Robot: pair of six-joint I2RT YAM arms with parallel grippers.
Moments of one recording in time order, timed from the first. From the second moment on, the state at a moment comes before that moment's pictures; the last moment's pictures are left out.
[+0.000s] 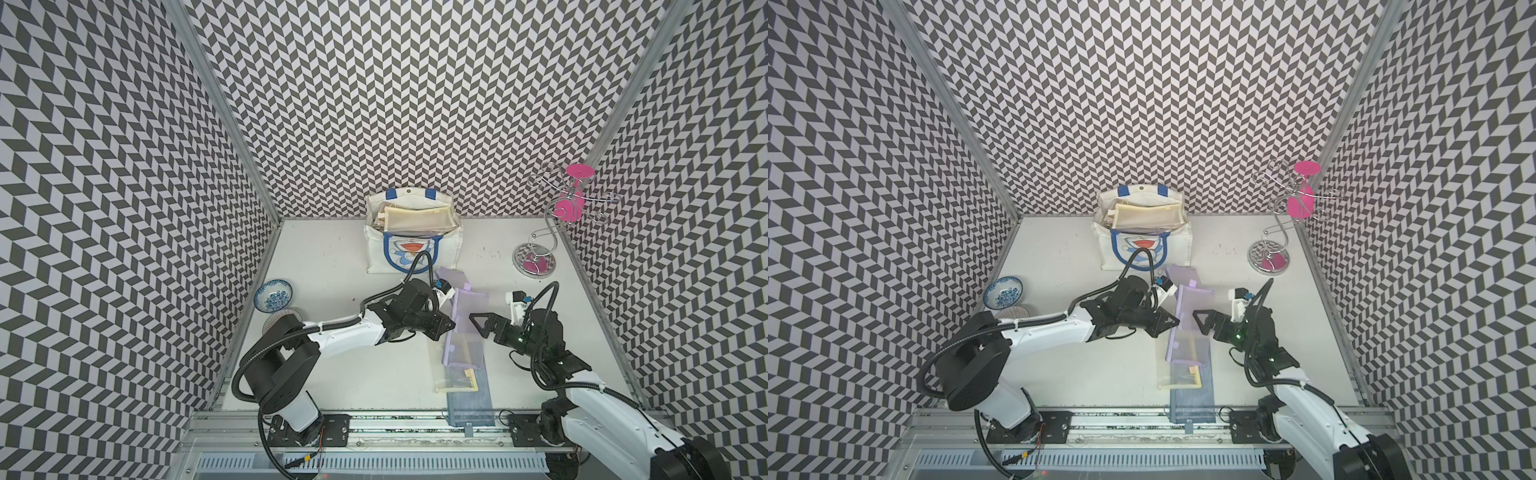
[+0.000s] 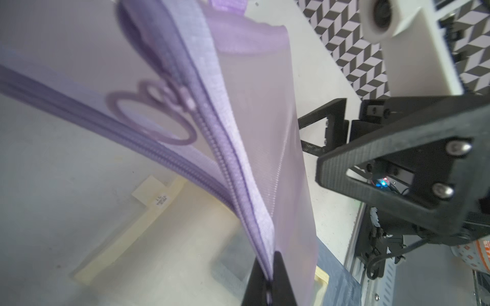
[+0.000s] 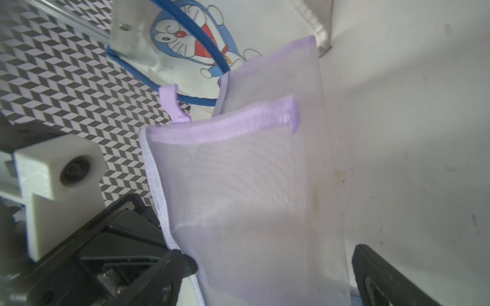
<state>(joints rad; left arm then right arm) -0.85 1.57 0.91 0.03 0.45 -0.33 0.28 0.83 0.22 0.17 -0.48 0.72</state>
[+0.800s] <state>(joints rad) -0.71 1.41 0.68 0.24 0.78 -0.34 0.27 0.72 0.26 0.16 -0.63 0.54</state>
